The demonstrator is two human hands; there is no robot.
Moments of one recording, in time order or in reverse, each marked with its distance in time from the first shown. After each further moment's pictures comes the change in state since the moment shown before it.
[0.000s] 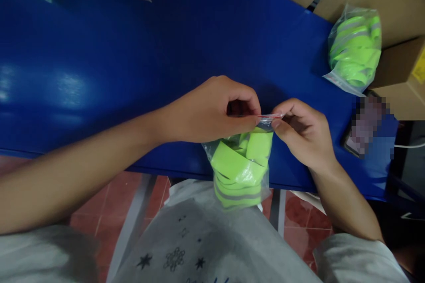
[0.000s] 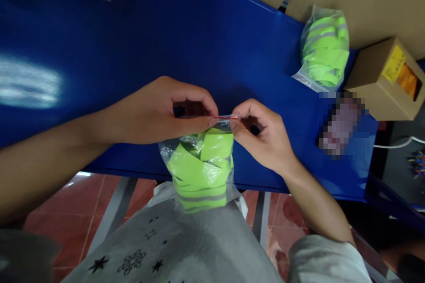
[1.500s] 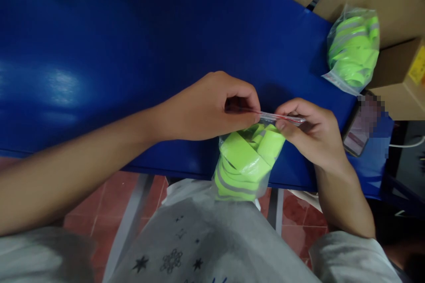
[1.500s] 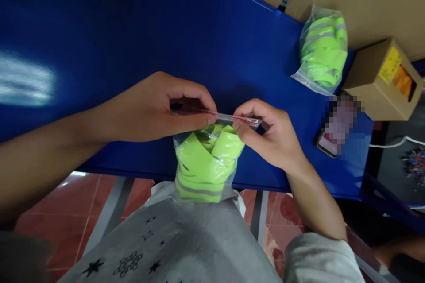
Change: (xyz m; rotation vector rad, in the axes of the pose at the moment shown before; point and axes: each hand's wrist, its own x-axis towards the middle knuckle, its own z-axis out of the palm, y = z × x) left_hand 0.000 0.000 -0.001 0.002 0.028 0.008; right_hand 0.003 -0.008 -0.018 -0.160 -0.067 0.034
